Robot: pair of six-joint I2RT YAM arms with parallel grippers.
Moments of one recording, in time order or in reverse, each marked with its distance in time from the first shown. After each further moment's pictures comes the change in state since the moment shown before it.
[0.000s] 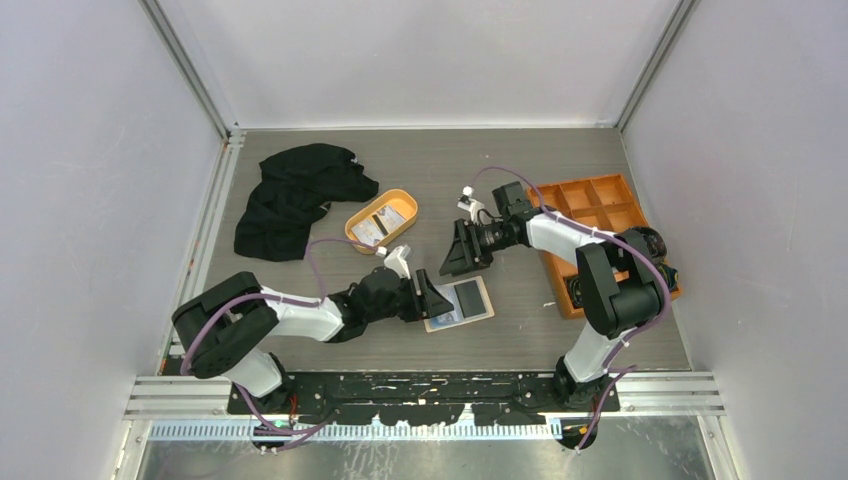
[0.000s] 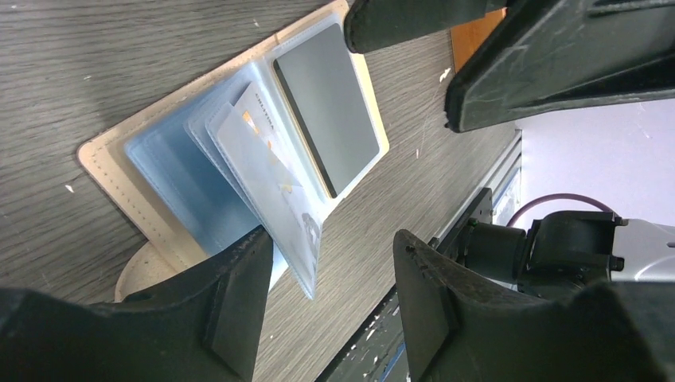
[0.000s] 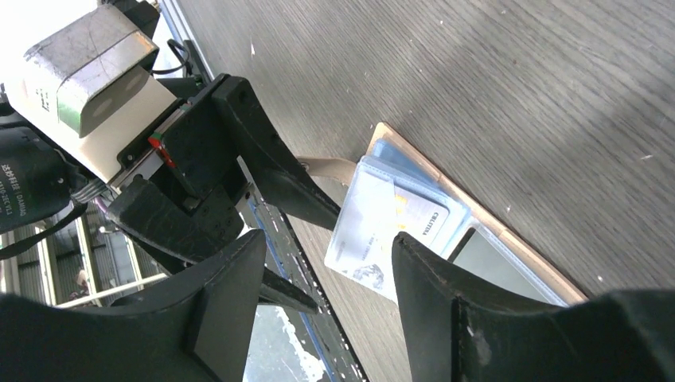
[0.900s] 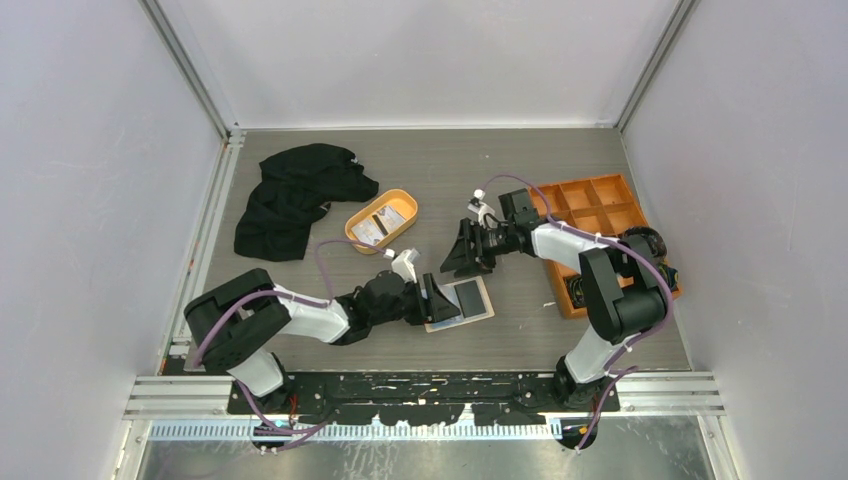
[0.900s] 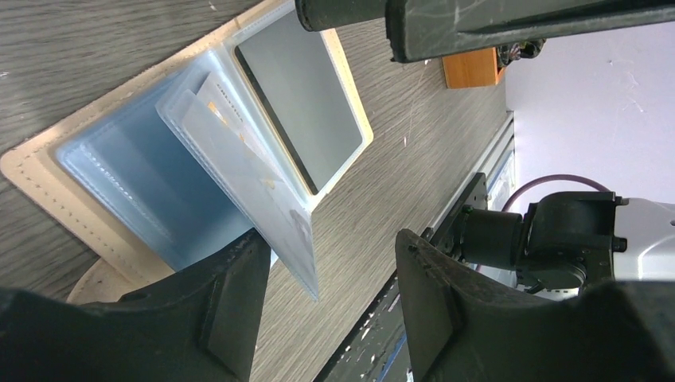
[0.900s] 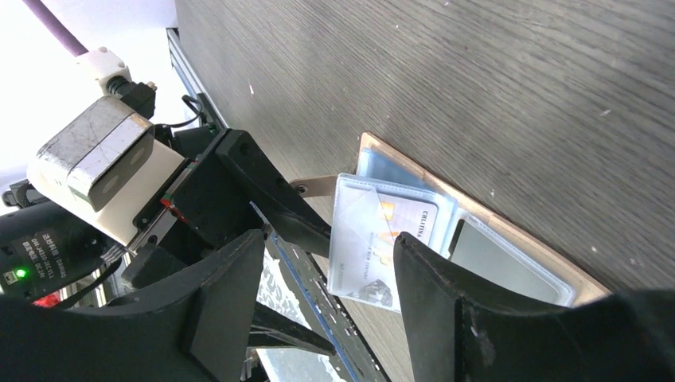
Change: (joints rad) left arm -0.029 0.058 0.006 0.088 0.024 0.013; right arm -0.026 -0.034 -0.106 0.187 0.053 0.263
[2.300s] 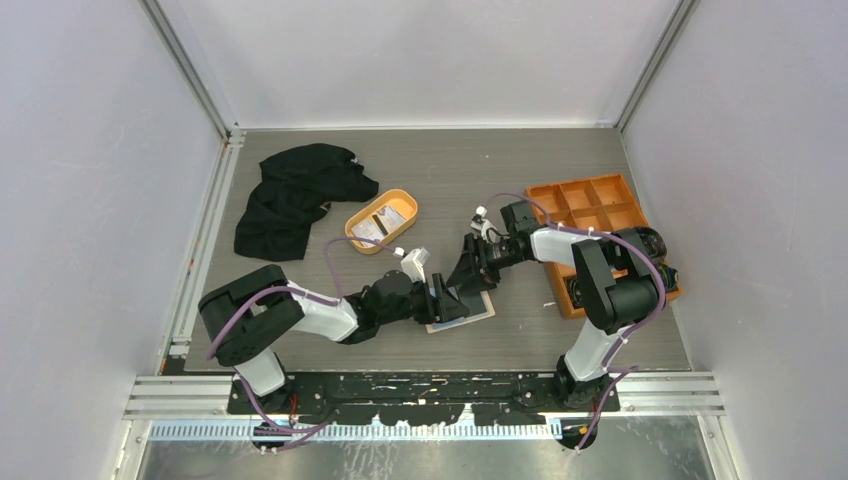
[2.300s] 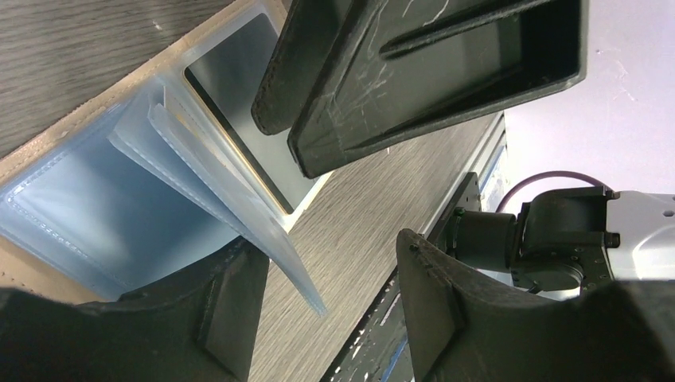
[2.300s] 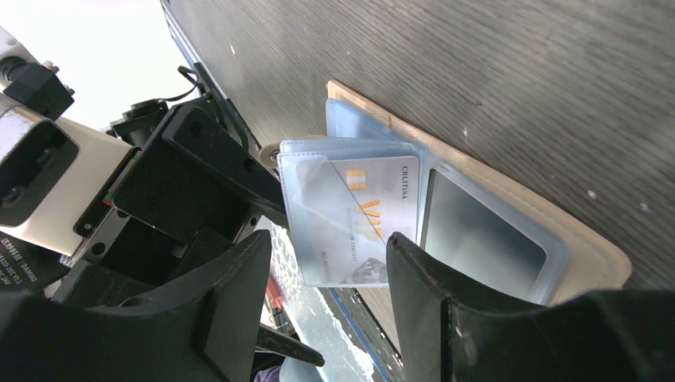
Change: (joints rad) left arm -0.026 0.069 0.047 0.061 -0.001 0.020; right arm -0.024 0.057 -0.046 -0.083 -0.059 -0.040
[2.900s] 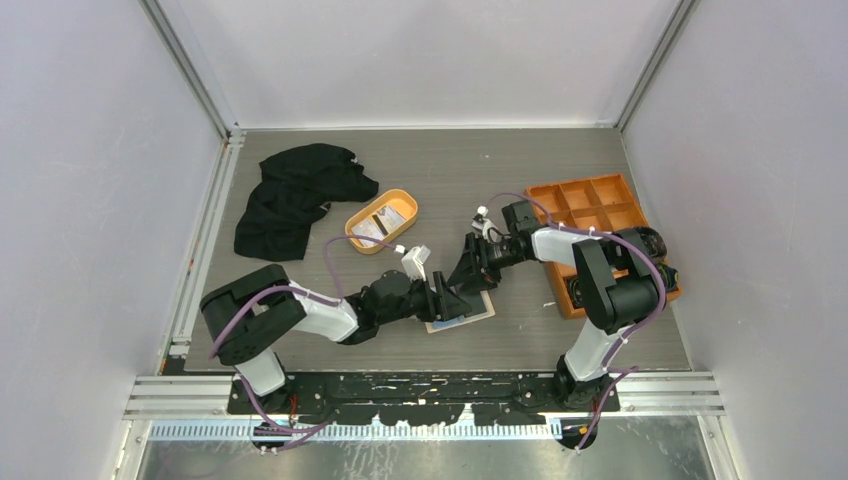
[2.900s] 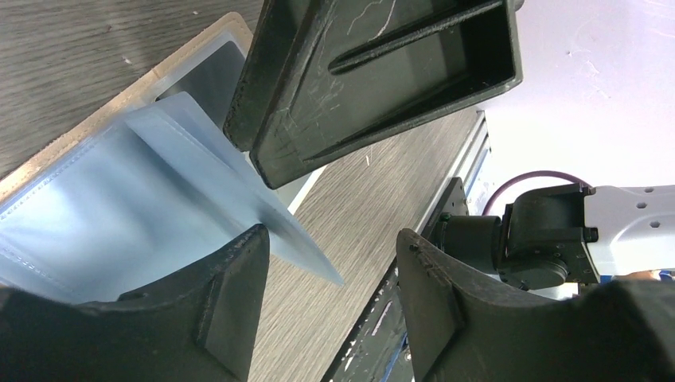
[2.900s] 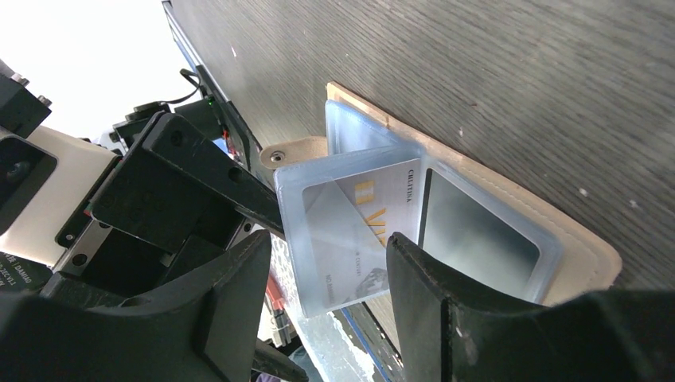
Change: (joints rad) left arm 0.000 0.008 -0.007 0.084 0.001 0.026; right arm -0.010 0.000 -0.005 0.001 -0.002 0.000
